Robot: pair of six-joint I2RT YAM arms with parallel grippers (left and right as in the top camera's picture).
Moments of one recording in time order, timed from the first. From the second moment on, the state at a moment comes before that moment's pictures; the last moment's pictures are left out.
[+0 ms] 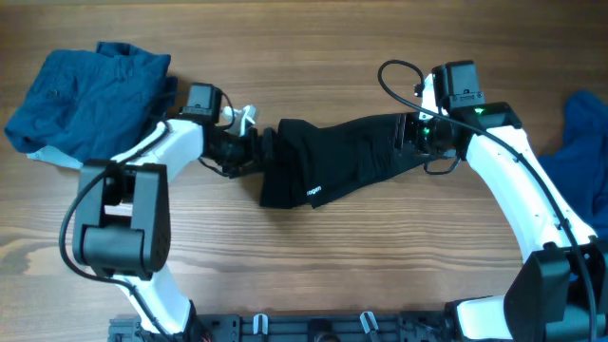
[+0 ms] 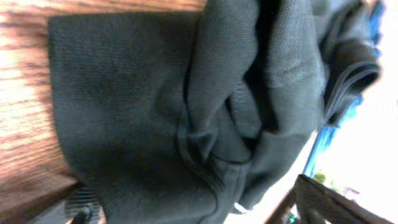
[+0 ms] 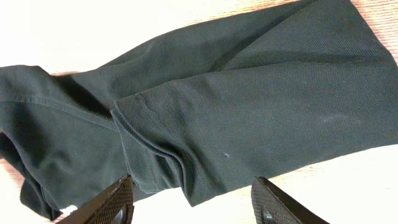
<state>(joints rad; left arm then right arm) -0.12 1.93 1.10 -0.57 0.79 -0.24 0.14 1.59 1.17 -0.80 -0.17 0.26</state>
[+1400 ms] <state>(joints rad) -0.09 1.64 1.49 -1.08 0.38 -0.26 0.14 1.59 1.17 -0.80 -0.17 0.29</state>
